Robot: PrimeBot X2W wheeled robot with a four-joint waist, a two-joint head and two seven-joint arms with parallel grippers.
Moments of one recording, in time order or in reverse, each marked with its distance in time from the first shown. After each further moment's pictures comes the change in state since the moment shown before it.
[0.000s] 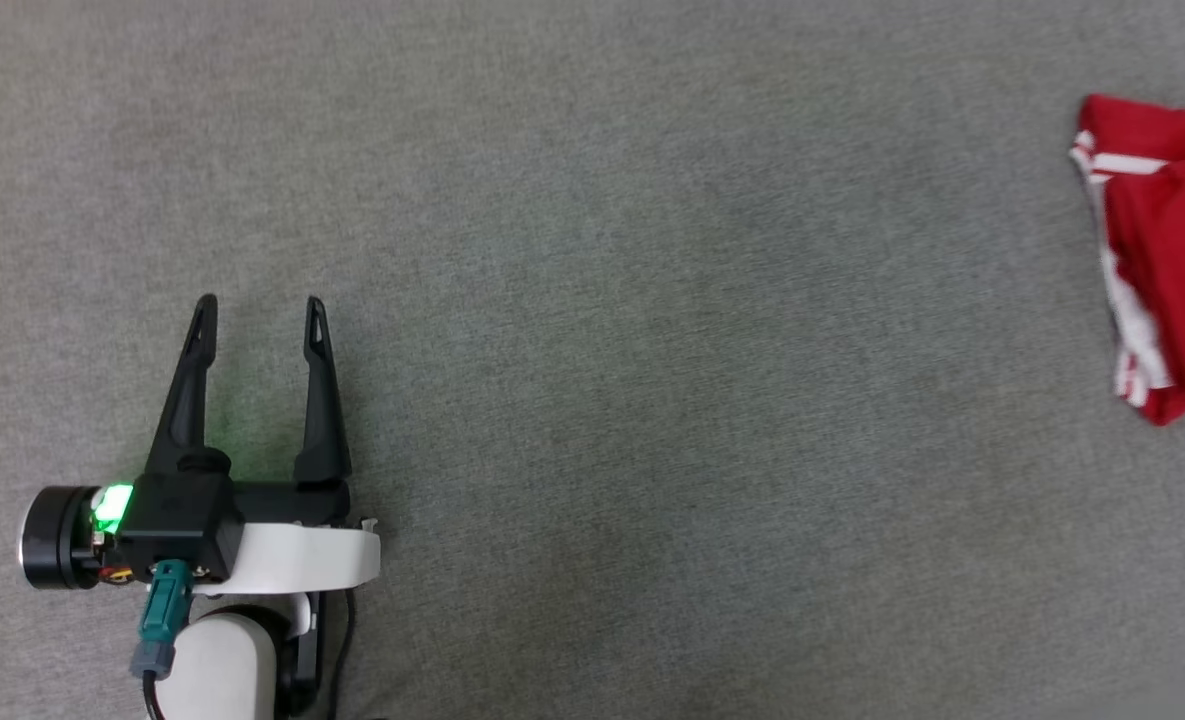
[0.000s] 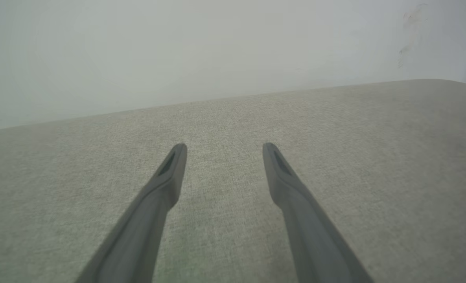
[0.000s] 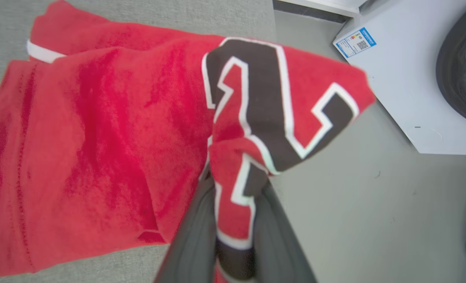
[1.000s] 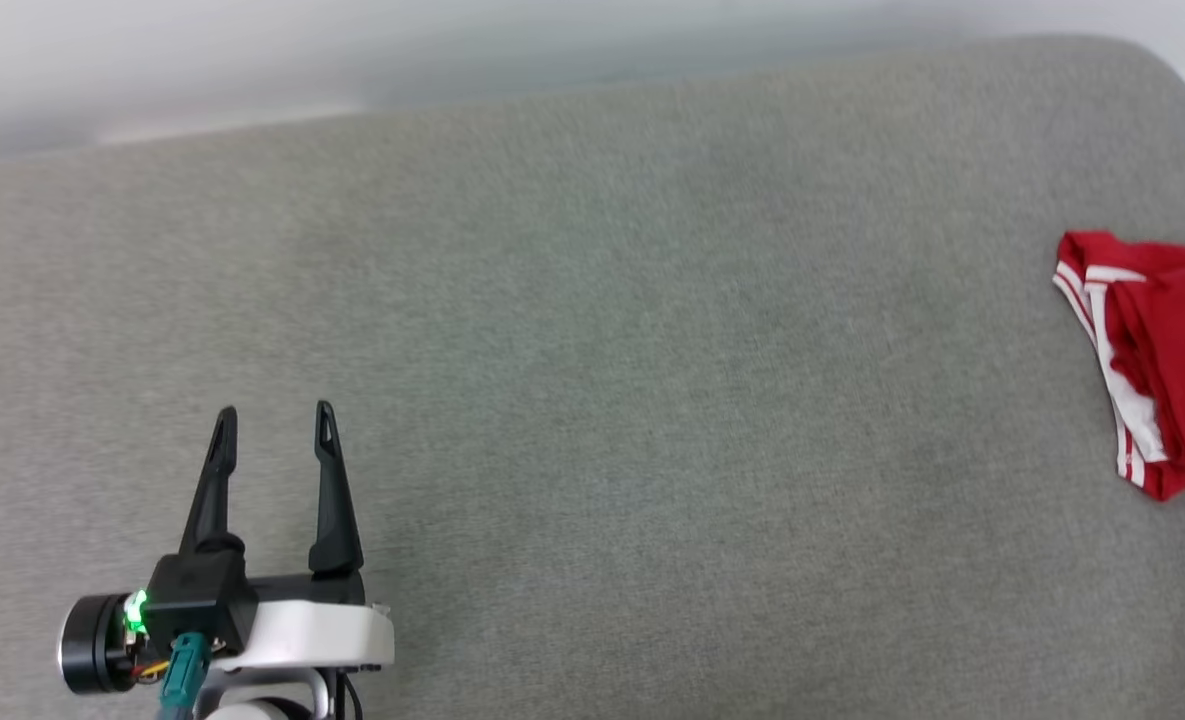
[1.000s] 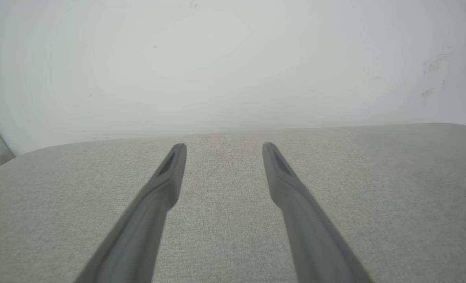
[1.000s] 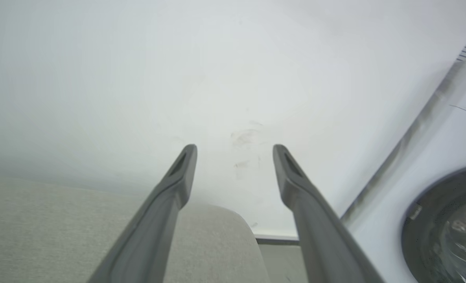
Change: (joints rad) left arm 0.133 -0.031 -0.004 0.025 -0.059 0.049 0.000; right arm -0.048 0.340 -0.381 0.100 -0.479 0.000 -0.605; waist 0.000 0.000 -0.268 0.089
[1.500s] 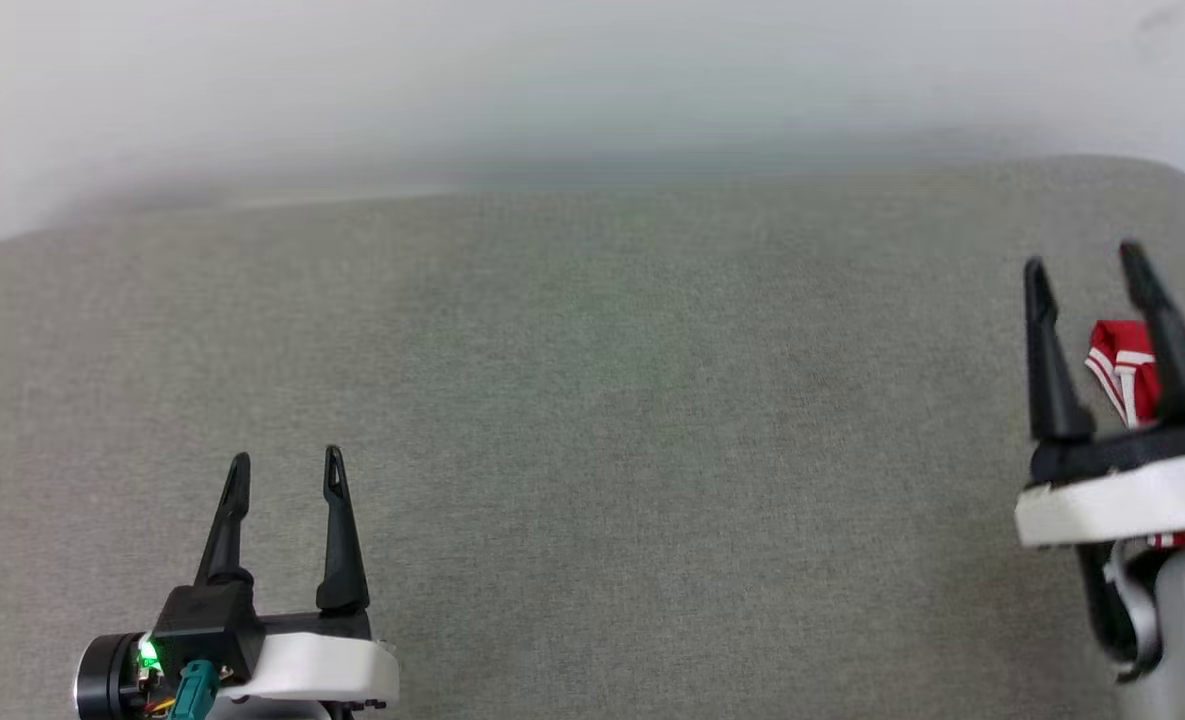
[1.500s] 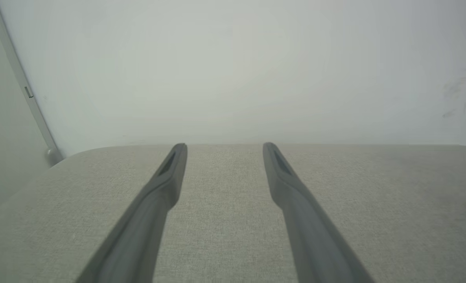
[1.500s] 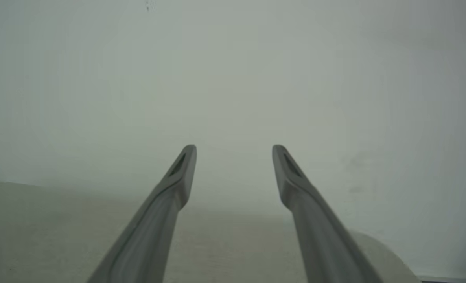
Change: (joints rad) left arm 0.054 -0.008 0.002 0.026 -0.021 -0.009 0.000; right arm 0.570 0.431 -0.174 -0.589 -0.191 0.000 -0.009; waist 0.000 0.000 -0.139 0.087
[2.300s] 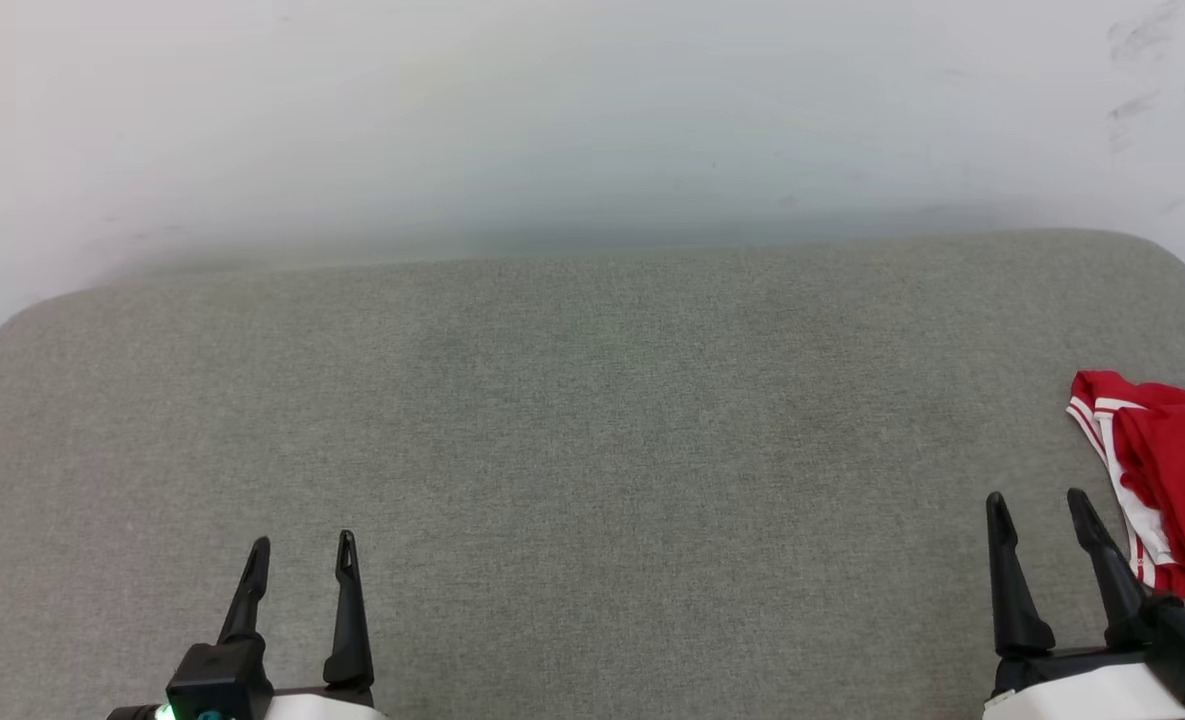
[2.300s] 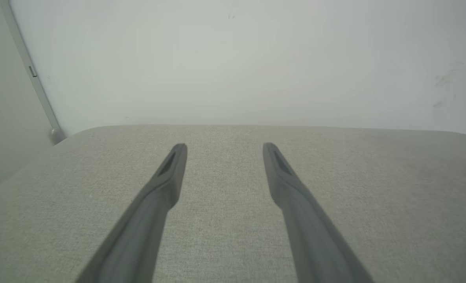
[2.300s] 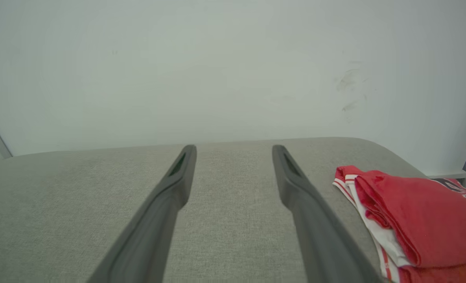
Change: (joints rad) left arm 0.084 -0.001 0.011 0.074 -0.028 -0.043 0.000; right arm 0.350 0.113 -0.048 -0.037 0.007 0.000 0.000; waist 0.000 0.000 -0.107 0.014
